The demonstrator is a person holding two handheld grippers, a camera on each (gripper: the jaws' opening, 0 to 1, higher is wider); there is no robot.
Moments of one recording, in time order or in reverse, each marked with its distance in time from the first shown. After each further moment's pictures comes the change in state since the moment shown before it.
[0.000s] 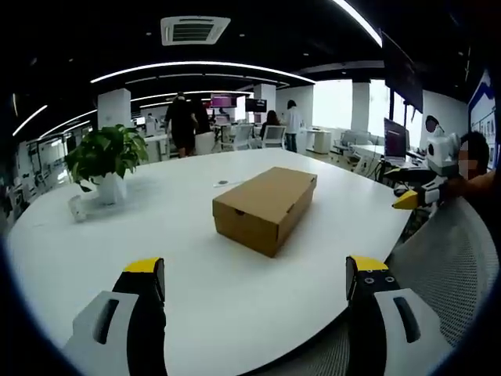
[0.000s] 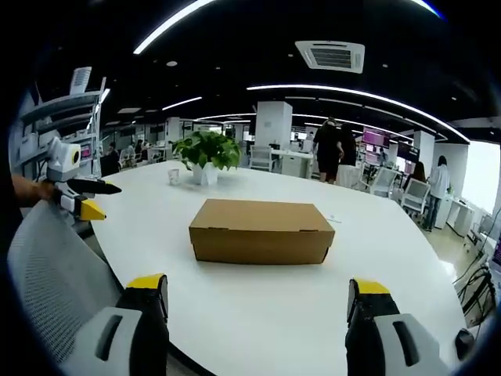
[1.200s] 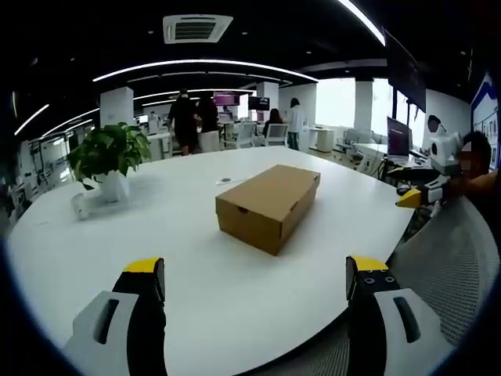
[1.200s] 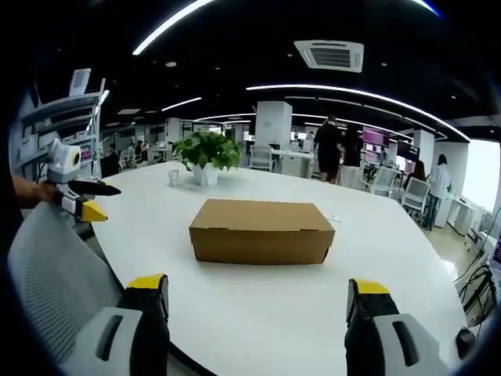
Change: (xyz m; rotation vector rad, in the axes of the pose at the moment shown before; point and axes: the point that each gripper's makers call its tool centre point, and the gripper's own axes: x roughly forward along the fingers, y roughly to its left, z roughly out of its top) left arm -0.001 0.003 -0.002 0.000 0.013 0.013; right arm 0.000 0.001 0.000 0.003 0.000 0.002
